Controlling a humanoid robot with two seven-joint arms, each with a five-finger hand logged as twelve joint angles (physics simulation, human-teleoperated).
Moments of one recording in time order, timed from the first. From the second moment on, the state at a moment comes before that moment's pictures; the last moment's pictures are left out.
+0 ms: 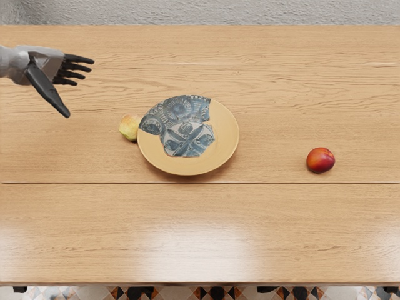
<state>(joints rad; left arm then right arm) -1.55 0.75 0.35 -0.88 0.10 -0.61 0.11 -0.03 0.00 -0.16 0.25 -0.27 0.06 -0.16</state>
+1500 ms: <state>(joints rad) -1.29 0.44 0.29 -0.92 0.38 0.04 -0.02 -0.04 0.00 -0.16 0.25 -0.27 0.06 -0.16</state>
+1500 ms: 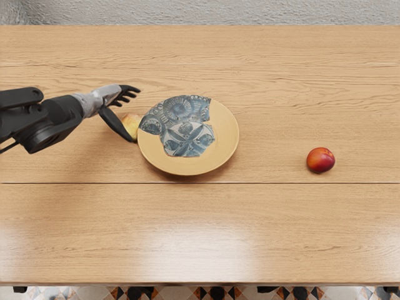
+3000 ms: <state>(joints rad) -1.25 0.40 0.33 -0.92 0.39 0.13 -0.02 -0.04 0.00 -0.16 0.25 -0.27 0.06 -0.16</state>
